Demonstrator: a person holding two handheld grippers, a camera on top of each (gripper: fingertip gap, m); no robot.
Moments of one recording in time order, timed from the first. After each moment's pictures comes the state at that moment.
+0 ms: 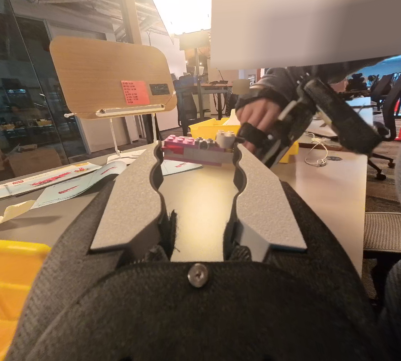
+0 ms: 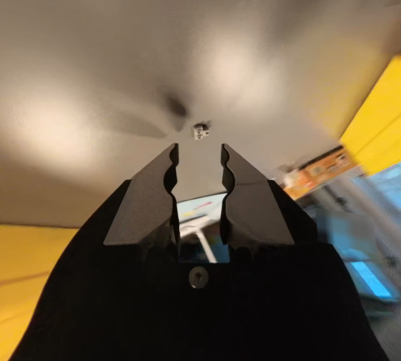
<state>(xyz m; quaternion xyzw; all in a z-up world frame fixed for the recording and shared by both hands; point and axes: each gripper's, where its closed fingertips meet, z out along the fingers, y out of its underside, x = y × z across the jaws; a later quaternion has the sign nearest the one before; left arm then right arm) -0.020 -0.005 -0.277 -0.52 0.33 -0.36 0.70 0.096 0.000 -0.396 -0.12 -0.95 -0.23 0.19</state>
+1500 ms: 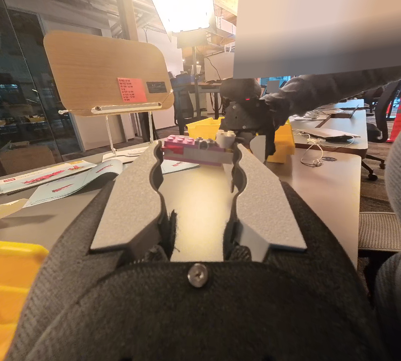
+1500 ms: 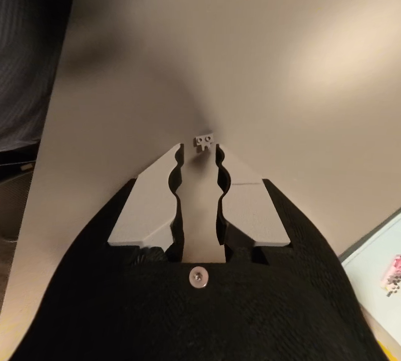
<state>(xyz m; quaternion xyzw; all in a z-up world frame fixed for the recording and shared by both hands) -0.019 -0.005 -0.278 -0.52 0.33 -0.37 0.70 0.095 -0.006 -0.404 -0.64 -0.73 0.18 0.15</state>
